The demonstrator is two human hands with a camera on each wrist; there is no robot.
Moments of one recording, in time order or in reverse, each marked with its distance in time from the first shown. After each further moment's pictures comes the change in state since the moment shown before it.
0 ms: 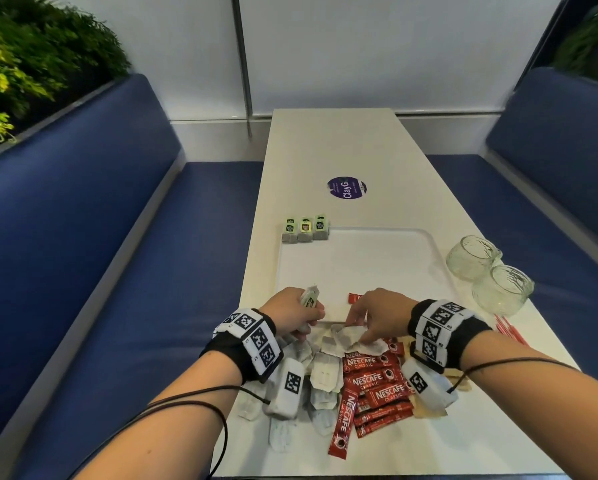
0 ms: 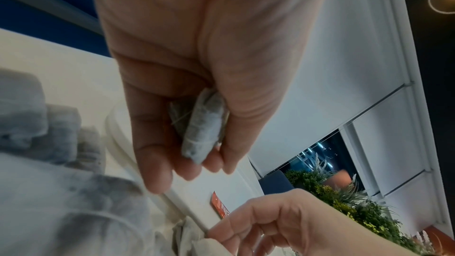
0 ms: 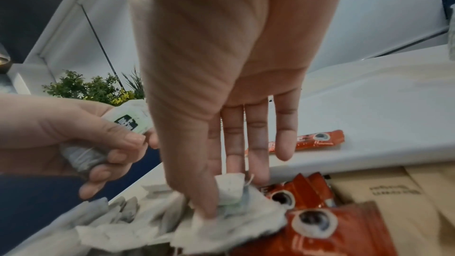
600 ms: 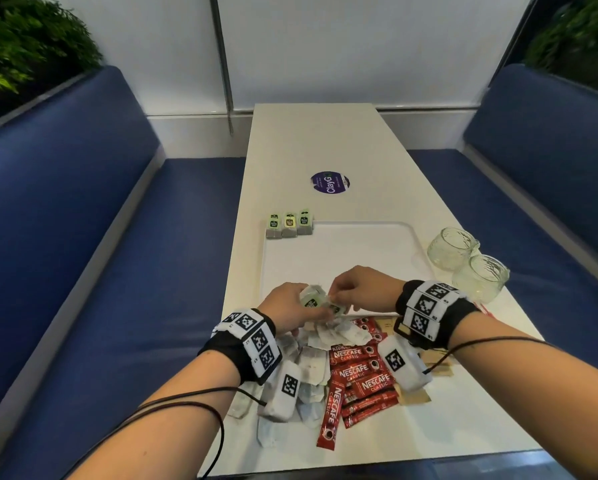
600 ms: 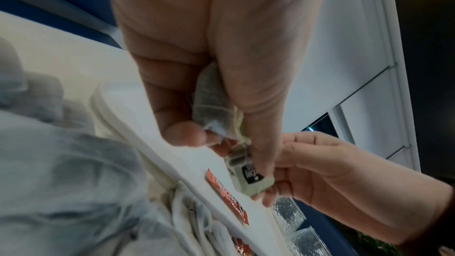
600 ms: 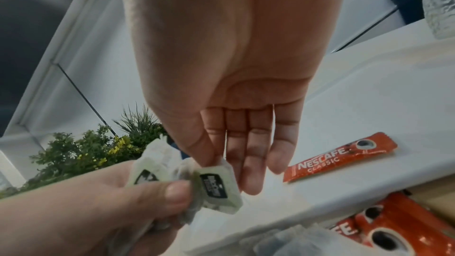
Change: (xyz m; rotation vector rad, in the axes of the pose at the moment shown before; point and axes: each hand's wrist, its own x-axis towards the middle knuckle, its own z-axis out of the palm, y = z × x) left_hand 0.005 0.003 0.016 0.248 0.016 0.245; right_hand -0.007 -0.013 -0.020 0.356 0.130 -0.034
